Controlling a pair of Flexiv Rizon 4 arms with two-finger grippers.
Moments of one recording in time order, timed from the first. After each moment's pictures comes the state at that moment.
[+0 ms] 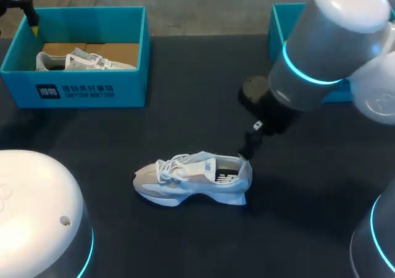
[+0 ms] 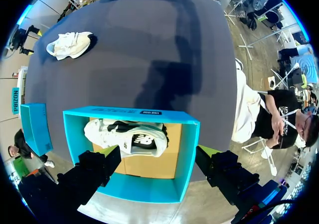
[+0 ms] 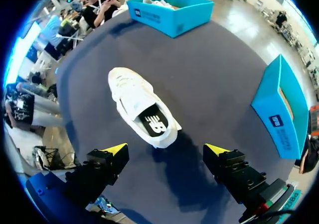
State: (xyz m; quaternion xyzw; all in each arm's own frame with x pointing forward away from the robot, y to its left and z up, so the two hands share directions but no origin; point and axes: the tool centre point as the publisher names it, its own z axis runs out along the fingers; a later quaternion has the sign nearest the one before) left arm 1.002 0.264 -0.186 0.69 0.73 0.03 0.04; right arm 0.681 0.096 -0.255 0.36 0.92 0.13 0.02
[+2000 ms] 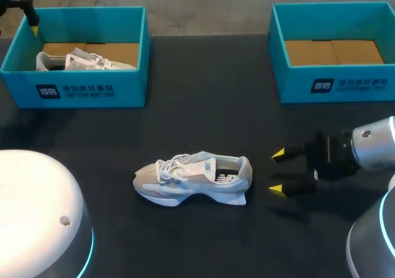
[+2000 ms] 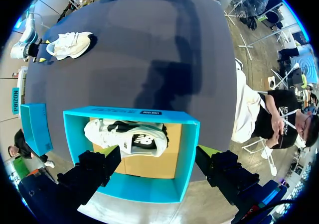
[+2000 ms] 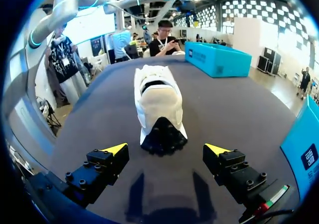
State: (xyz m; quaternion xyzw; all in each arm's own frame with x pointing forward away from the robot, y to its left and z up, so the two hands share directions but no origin) left arm 1.002 0.264 -0.186 0.69 0.73 0.03 0.04; right arm 0.682 0.049 -0.372 0.12 0.89 0.43 0.03
